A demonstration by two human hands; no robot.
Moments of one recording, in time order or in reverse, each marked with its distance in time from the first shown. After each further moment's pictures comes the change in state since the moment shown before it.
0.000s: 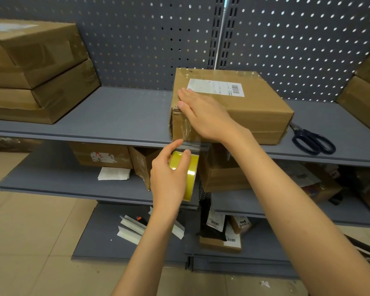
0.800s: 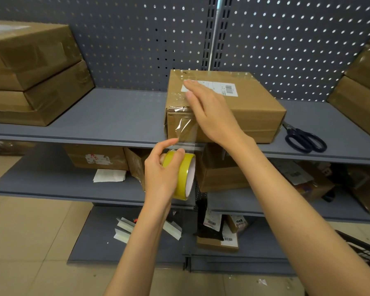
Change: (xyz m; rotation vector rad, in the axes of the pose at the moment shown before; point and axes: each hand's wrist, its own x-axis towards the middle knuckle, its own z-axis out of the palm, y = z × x) left_hand 0.006 0.002 -0.008 -0.137 -0.077 -0.027; right_hand -0.014 0.013 0.004 0.338 0.350 -0.017
